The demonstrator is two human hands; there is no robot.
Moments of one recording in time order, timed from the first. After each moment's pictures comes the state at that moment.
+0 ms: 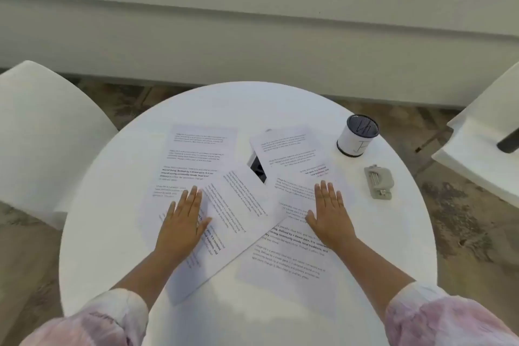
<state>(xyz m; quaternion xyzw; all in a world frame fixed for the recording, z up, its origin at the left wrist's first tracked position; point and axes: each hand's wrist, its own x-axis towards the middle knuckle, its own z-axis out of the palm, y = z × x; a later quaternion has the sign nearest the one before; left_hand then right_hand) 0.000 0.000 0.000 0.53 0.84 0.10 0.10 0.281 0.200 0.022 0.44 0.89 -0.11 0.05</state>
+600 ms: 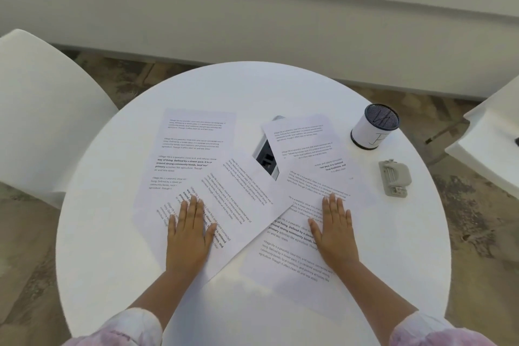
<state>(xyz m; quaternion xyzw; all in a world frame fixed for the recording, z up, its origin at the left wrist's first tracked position) 0.033 -0.016 -0.033 0.42 0.90 0.09 0.11 0.290 0.174 -0.025 0.49 0.86 -0.15 0.02</state>
